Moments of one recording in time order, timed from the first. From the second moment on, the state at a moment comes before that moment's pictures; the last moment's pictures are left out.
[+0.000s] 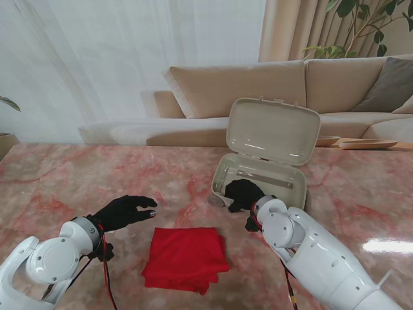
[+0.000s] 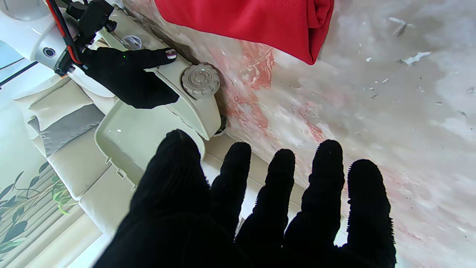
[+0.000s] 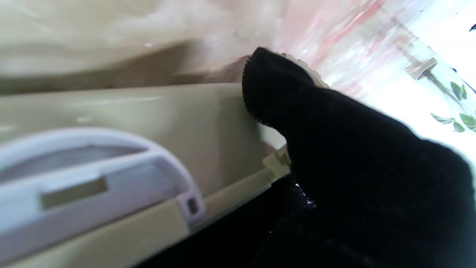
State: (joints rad) left arm 1.78 -1.05 -1.42 -1.85 0.45 0.02 -0.35; right arm -1.26 -1.13 0.90 -1.29 -0.46 0.04 0.00; left_hand 1.01 -0.04 0.00 -0.05 0.54 0.18 0.25 0.38 0.50 0.28 0.32 0.48 0.42 0.36 0.43 0.73 0.04 0.37 0.97 0.86; right_hand 0.90 -0.98 1.09 -0.23 0.92 0.24 0.84 0.68 1.06 0.23 0.70 0.83 1.02 0.27 0.98 0.79 0.56 0.33 1.43 0.51
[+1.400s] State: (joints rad) left arm 1.80 -1.05 -1.44 -1.84 0.45 0.02 -0.34; right arm -0.98 -1.30 0.54 -0.99 -0.19 -0.18 -0.02; left_hand 1.01 -0.04 0.00 -0.05 0.54 0.18 0.25 0.38 0.50 0.28 0.32 0.48 0.42 0.36 0.43 0.73 0.04 0.37 0.97 0.86; right_hand 0.90 -1.02 1.05 -0.23 0.94 0.19 0.87 0.65 1.07 0.19 0.66 0.80 1.02 0.27 0.92 0.80 0.57 0.33 1.43 0.45
